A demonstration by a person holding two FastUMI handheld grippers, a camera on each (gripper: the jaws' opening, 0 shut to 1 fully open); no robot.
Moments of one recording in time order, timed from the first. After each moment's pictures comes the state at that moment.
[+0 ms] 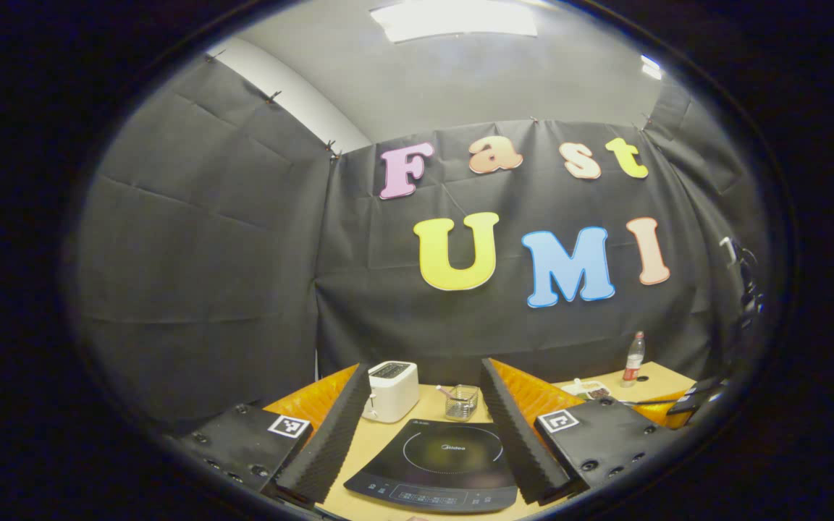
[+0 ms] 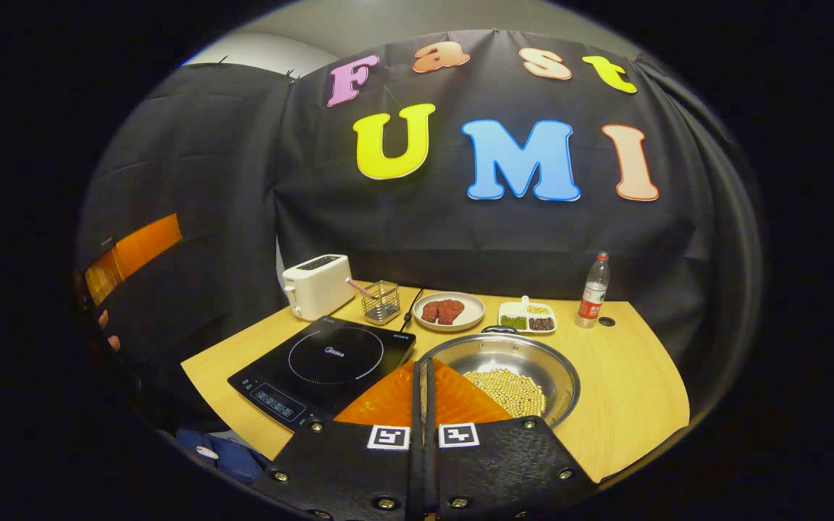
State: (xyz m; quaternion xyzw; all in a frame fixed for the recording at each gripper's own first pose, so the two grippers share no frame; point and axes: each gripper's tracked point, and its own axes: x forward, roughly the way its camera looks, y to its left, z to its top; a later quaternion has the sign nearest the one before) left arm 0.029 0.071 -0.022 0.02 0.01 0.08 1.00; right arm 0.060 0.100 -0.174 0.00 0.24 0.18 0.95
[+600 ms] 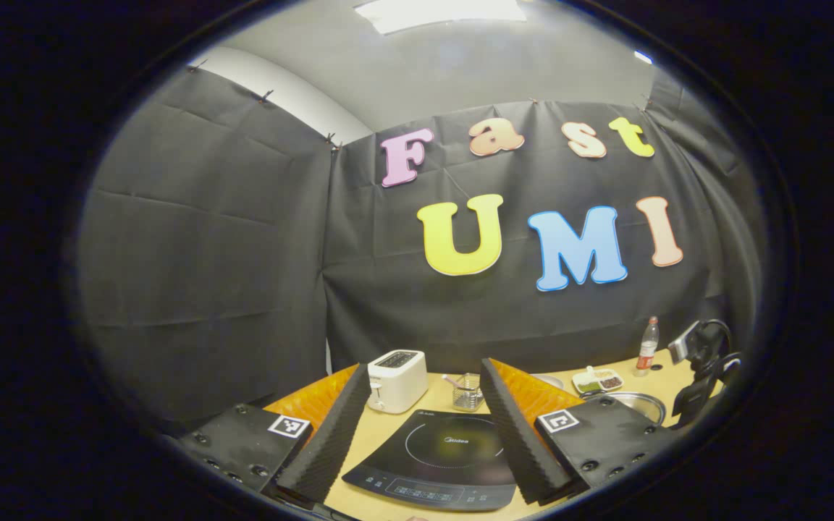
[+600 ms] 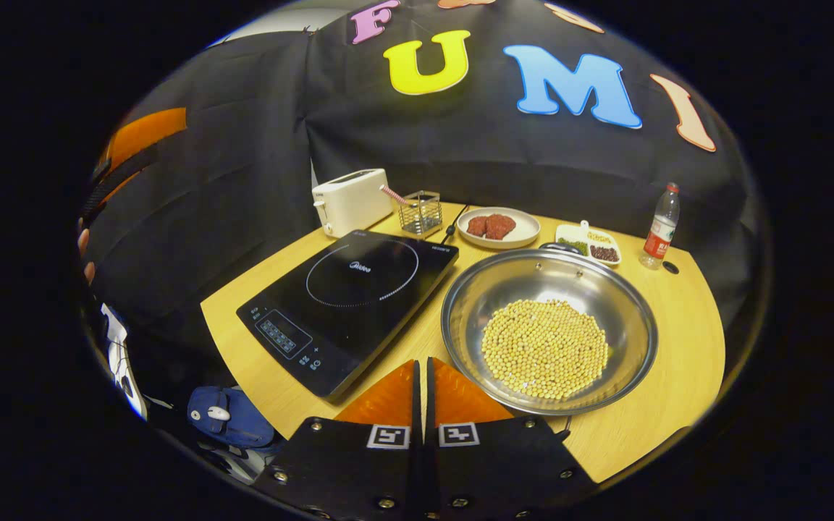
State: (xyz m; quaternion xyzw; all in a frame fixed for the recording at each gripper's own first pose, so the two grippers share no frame) left arm 0.042 0.057 -0.038 0.04 0.05 0.11 0.99; right arm 0.042 0.123 -0.286 -0.02 0.38 0.26 0.89
